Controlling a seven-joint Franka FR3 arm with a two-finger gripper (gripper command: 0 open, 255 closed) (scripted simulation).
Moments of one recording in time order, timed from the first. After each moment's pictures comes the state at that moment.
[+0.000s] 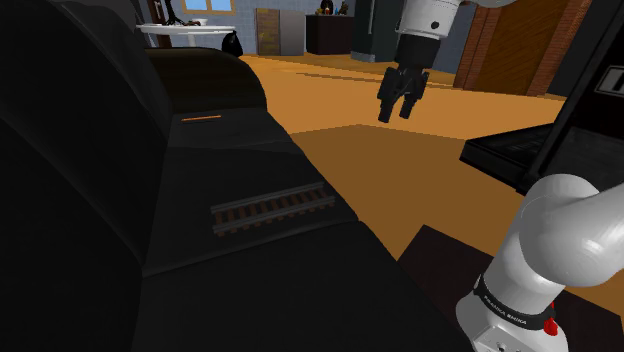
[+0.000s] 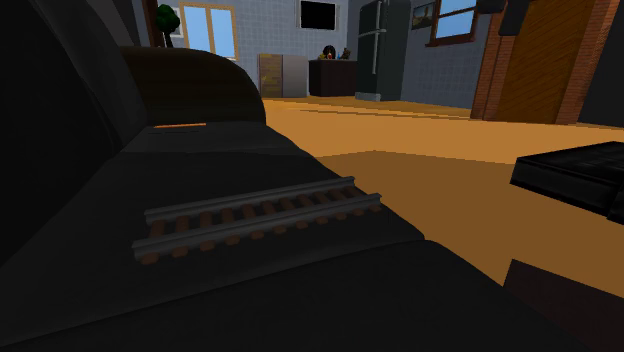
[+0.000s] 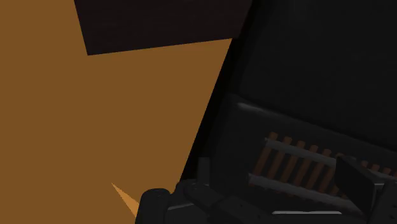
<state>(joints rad) 0.02 -0.78 -0.06 -2.35 0.09 1.66 0.06</state>
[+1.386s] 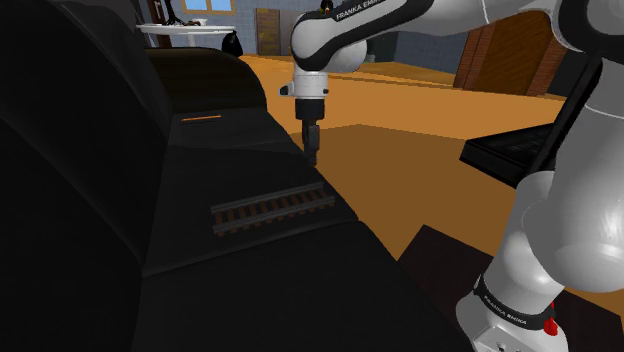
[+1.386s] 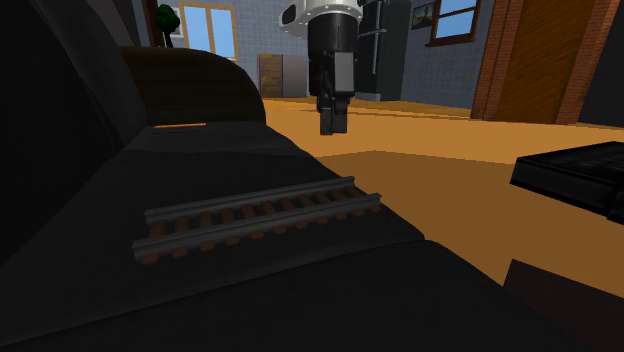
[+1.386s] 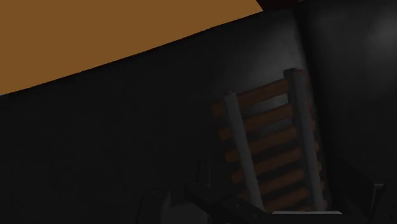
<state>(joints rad) 0.28 0.01 -0.19 -1.97 0.20 1.82 -0.84</state>
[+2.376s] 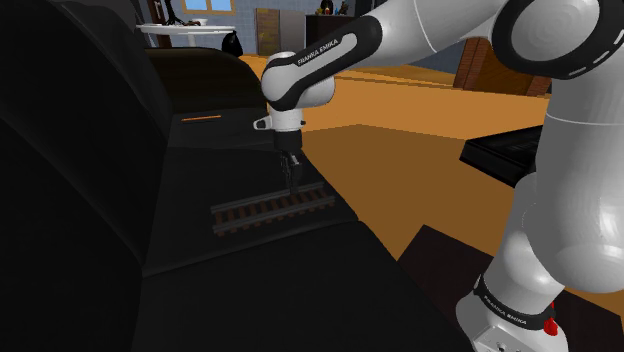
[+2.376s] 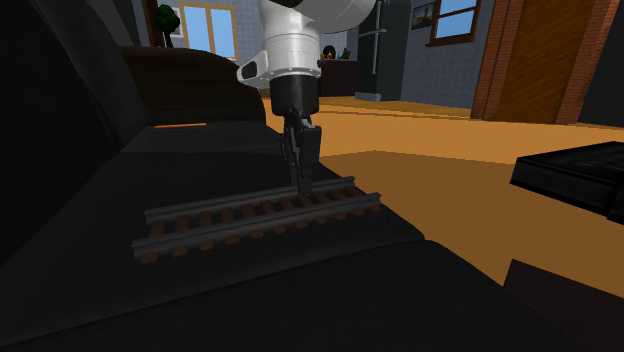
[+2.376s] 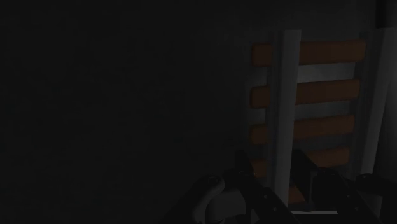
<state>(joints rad) 0.31 0.22 -0.15 -1.90 0.23 1.90 -1.05</state>
